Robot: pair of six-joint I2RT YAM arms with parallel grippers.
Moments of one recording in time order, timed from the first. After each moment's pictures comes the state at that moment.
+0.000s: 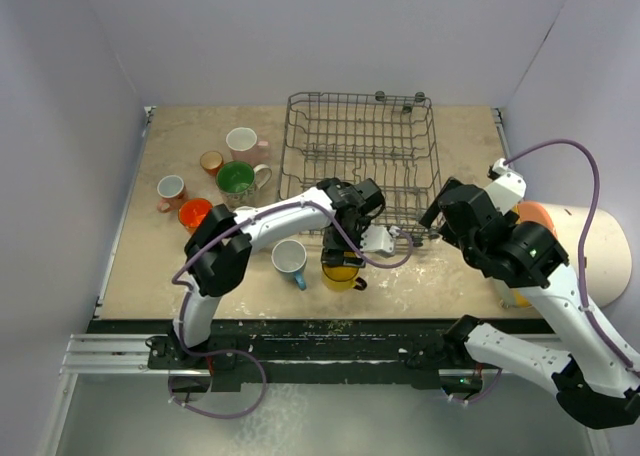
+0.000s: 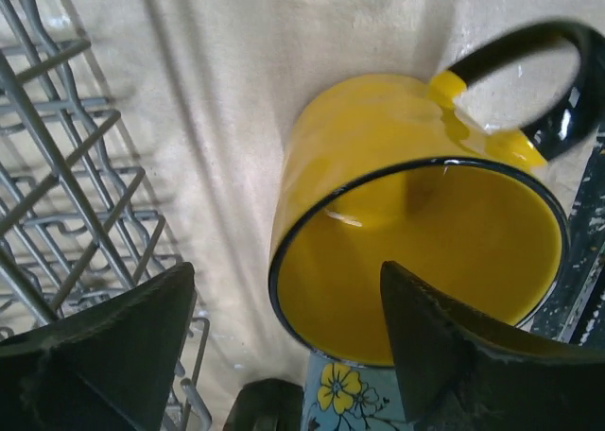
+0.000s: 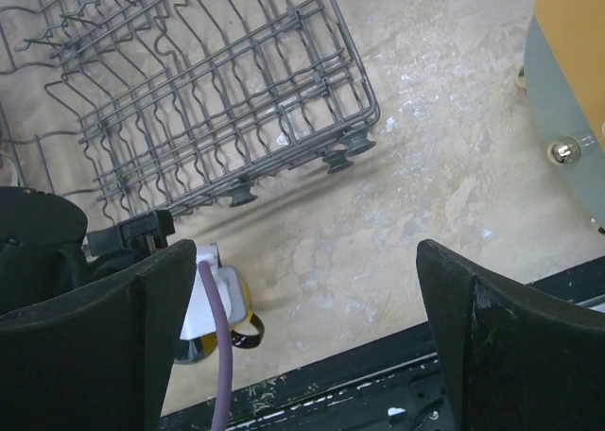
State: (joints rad) left arm -0.96 2.06 1.73 -1.07 0.12 0.74; right arm 0.69 0.91 1.29 -1.27 0.71 1.00
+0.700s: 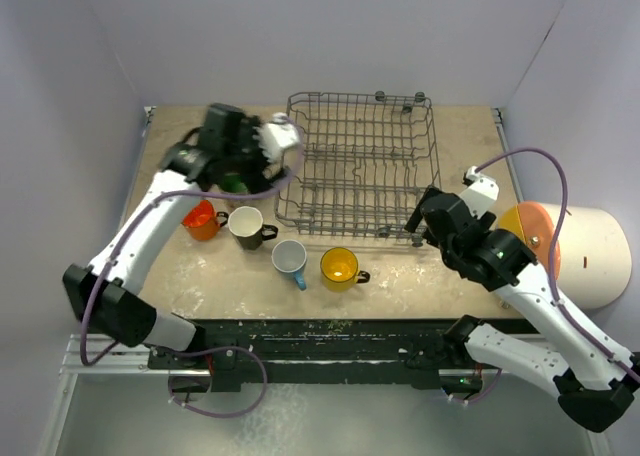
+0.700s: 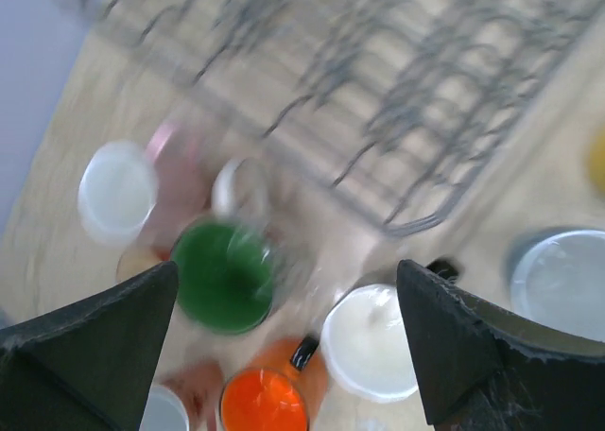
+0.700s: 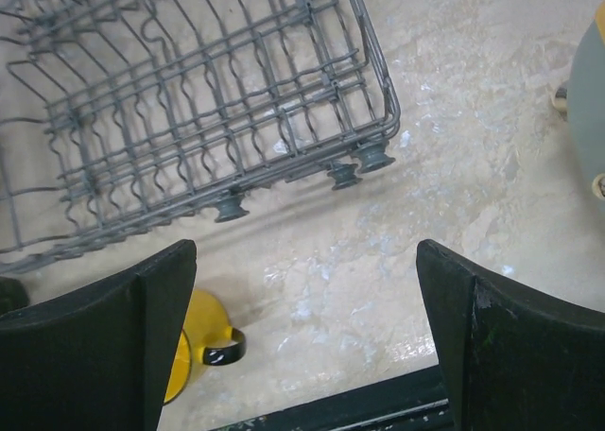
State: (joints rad) left arm -0.53 1.48 1.55 -0.83 0.21 0.63; right arm 0.69 0.88 1.08 -1.03 0.71 0.90
